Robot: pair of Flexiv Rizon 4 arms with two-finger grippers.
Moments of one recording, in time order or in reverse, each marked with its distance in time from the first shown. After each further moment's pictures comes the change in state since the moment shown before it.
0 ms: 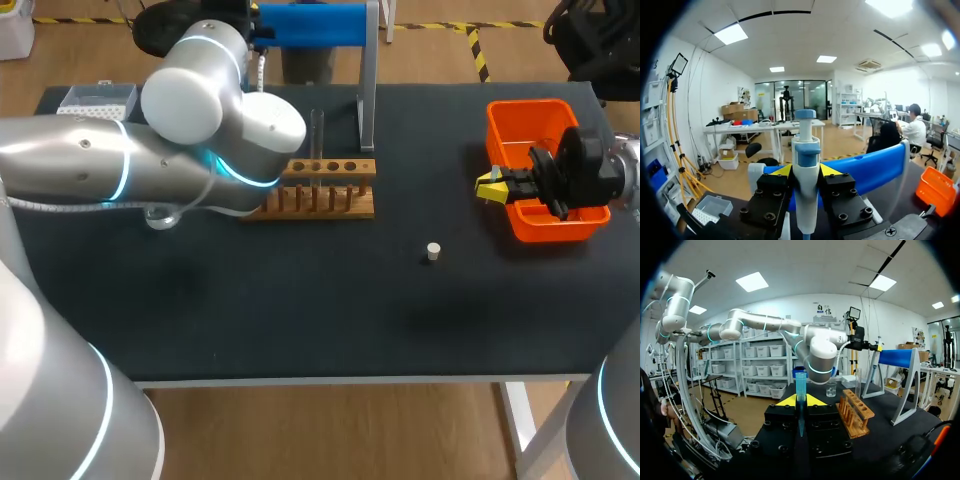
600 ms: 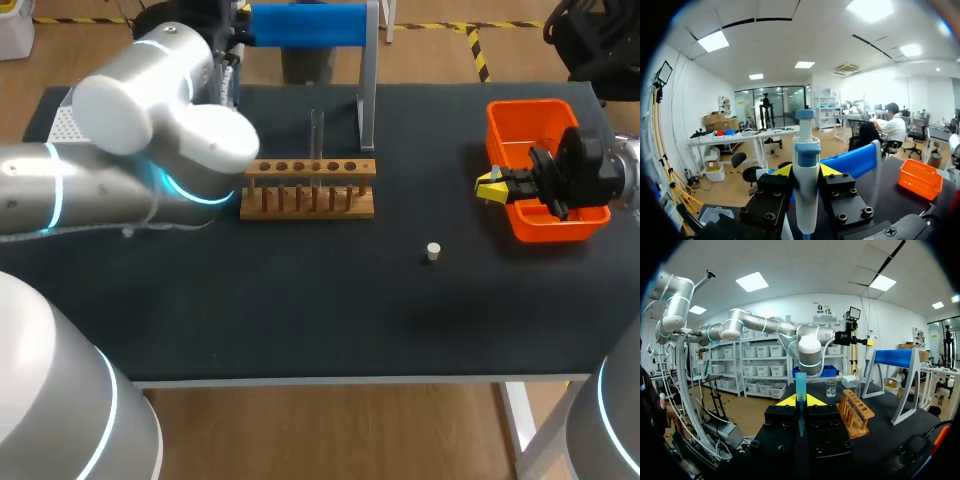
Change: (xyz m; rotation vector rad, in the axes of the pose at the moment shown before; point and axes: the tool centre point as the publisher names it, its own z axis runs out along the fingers) left arm 0.001 -0.021 -0.057 0.052 0.199 0.070; right arm 0.000 0.000 0.000 0.000 0.000 0.000
